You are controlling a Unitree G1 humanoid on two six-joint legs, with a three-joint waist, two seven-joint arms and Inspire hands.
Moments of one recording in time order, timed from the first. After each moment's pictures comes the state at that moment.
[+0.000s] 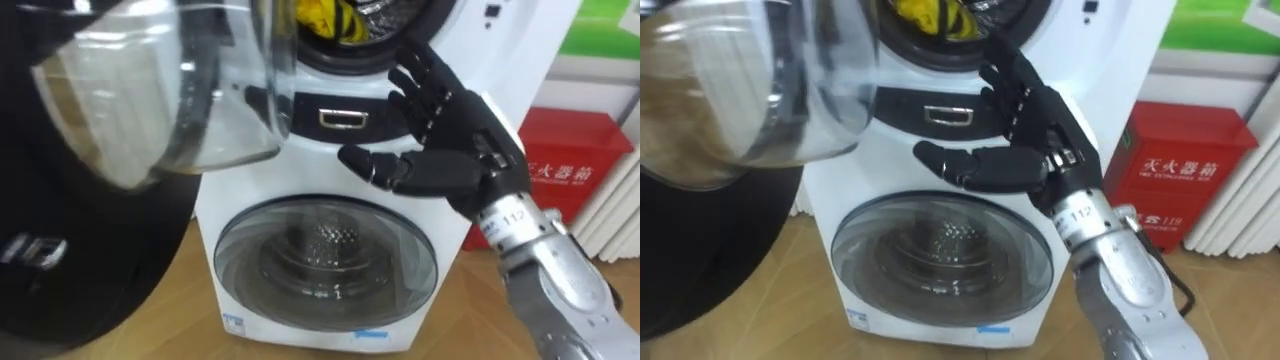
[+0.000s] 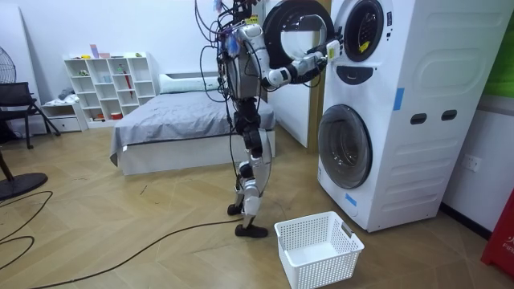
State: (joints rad) left arm 0.15 0.24 0.05 1.14 -0.13 0.00 0.10; right arm -0.25 -0.31 0.11 -0.13 0.49 0.03 0.09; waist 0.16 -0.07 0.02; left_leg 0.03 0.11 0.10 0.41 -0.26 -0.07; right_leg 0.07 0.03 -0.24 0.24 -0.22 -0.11
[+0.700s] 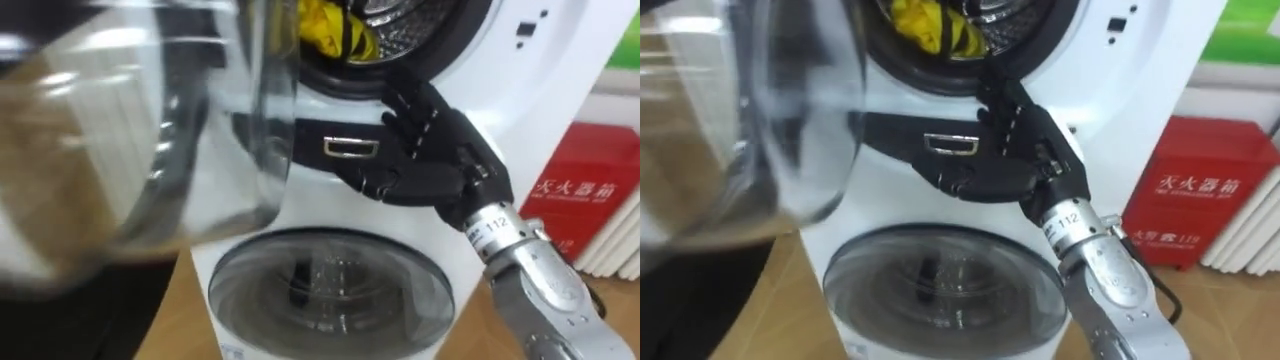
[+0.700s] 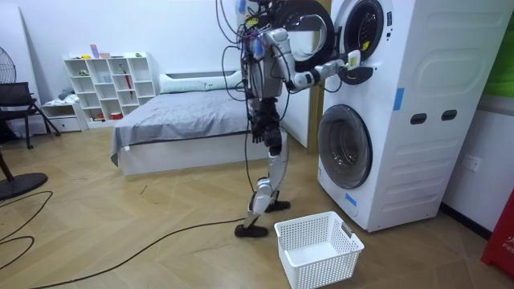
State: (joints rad) left arm 0.17 0.25 0.04 1.14 -0.11 0.06 0.07; right arm -0.25 -0.34 0.12 -0.12 0.46 0.04 0.06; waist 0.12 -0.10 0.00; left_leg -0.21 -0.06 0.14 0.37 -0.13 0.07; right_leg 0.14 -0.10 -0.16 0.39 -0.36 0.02
